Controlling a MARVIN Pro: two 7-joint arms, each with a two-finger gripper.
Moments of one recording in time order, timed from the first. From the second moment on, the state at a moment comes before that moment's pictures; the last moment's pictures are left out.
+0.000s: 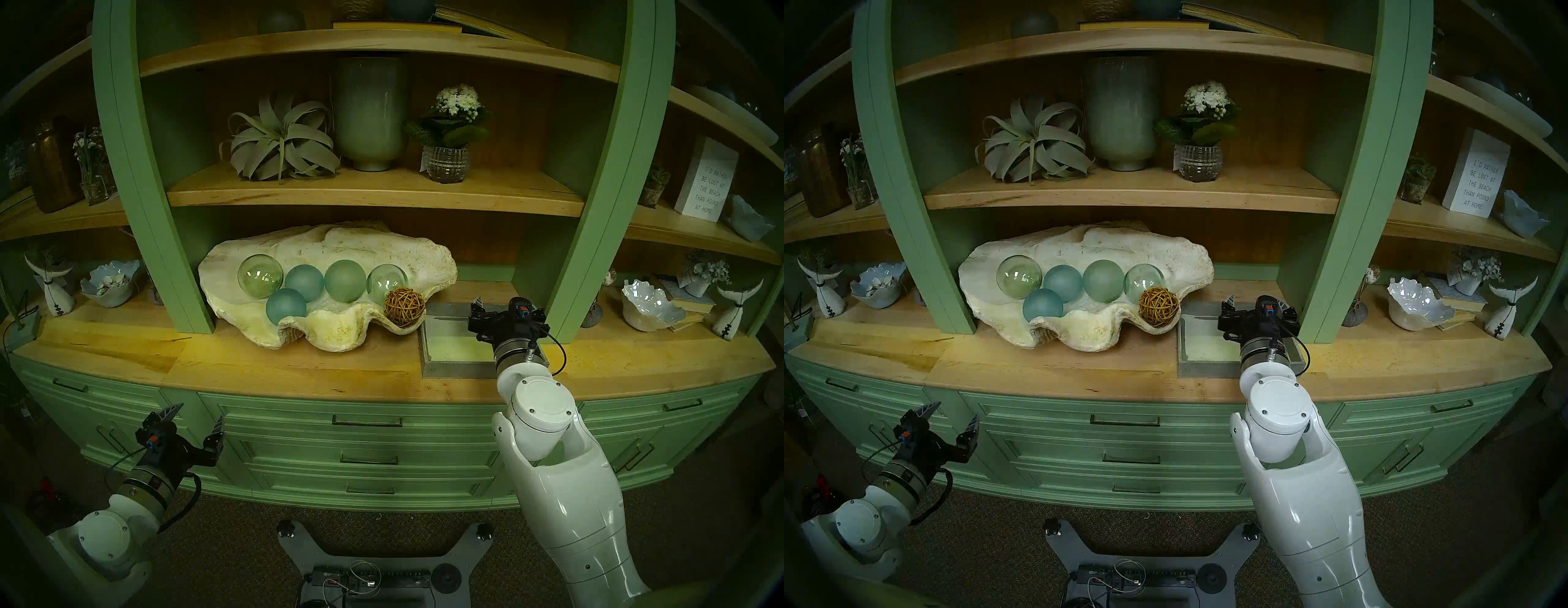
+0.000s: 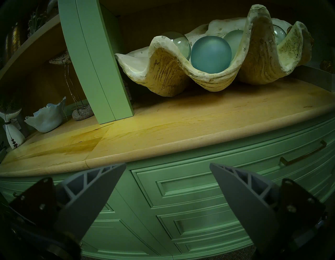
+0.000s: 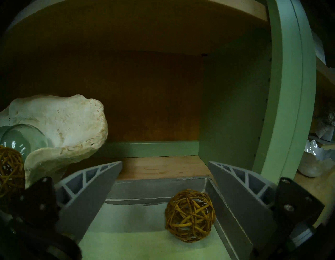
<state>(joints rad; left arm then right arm) 2.59 -0.76 -1.75 -1.98 -0.50 -0.26 0.28 -1.69 -1.41 1.38 -1.91 0.13 0.27 -0.38</state>
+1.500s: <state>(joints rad) 2.59 -0.76 -1.75 -1.98 -0.50 -0.26 0.28 -1.57 -1.42 1.45 -1.68 0.18 0.24 -0.33</state>
